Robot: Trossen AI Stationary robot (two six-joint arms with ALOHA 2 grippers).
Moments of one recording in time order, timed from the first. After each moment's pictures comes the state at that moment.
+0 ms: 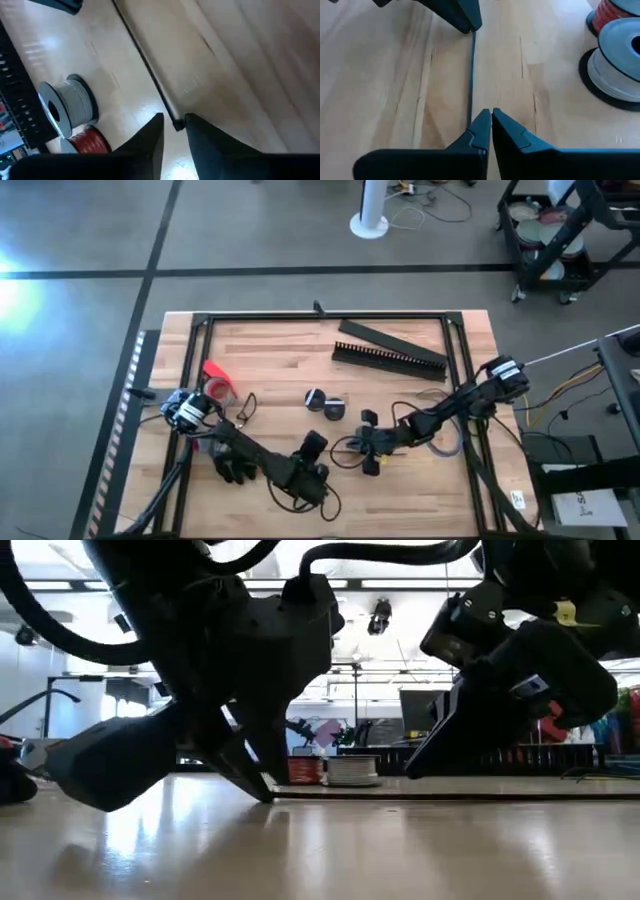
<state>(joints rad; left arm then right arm) -0.53 2.18 1.54 -0.83 -0.64 0.15 0.38 1.84 0.63 0.47 0.26 0.32</state>
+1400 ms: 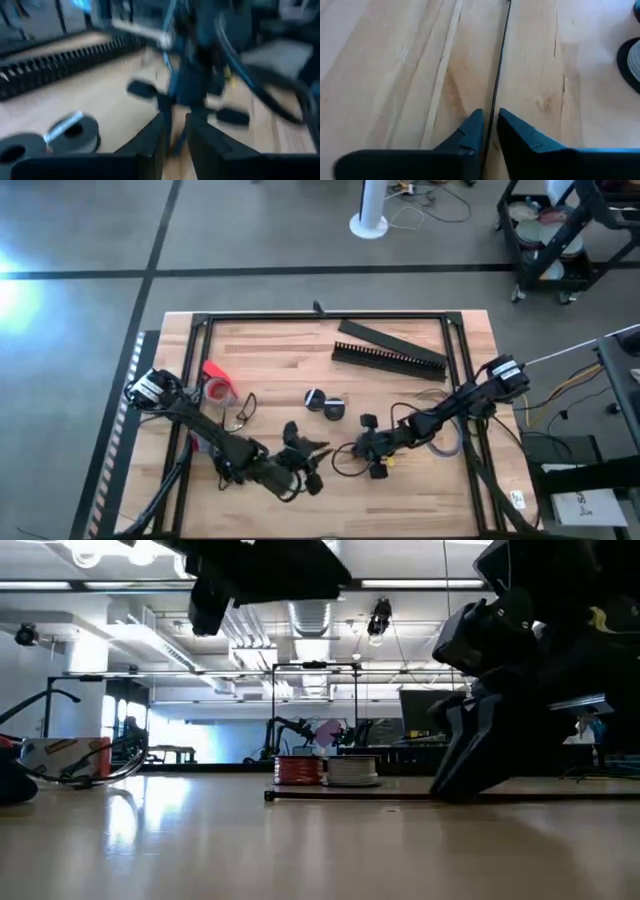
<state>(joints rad) -0.59 1.79 0.99 0.55 -1.00 -0.50 0.38 1.87 0.64 0.35 0.16 0.16</state>
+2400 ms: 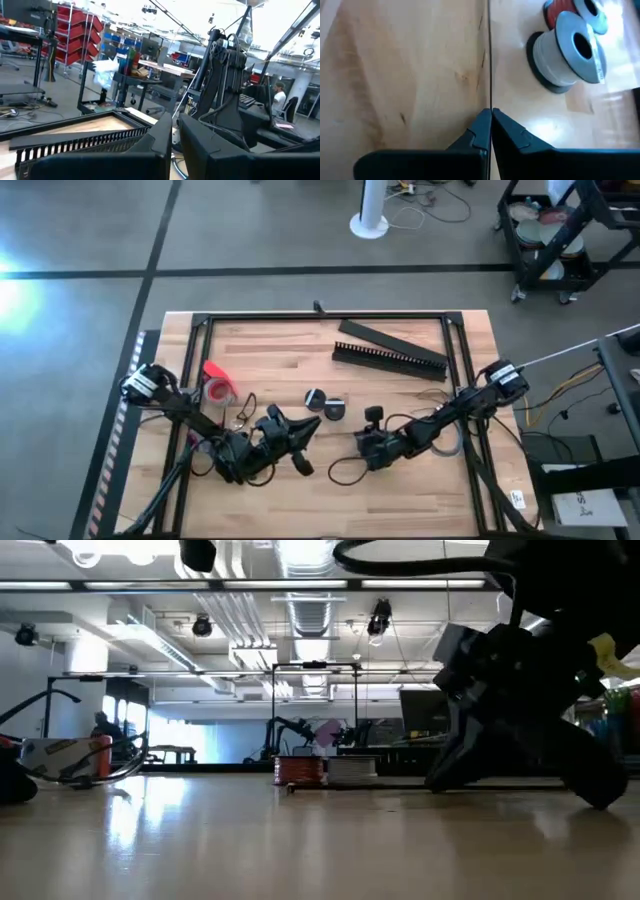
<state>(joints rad) -0.59 1.73 0.88 1.25 -1.12 0.02 0.45 1.87 0.74 0.07 0.57 0.09</state>
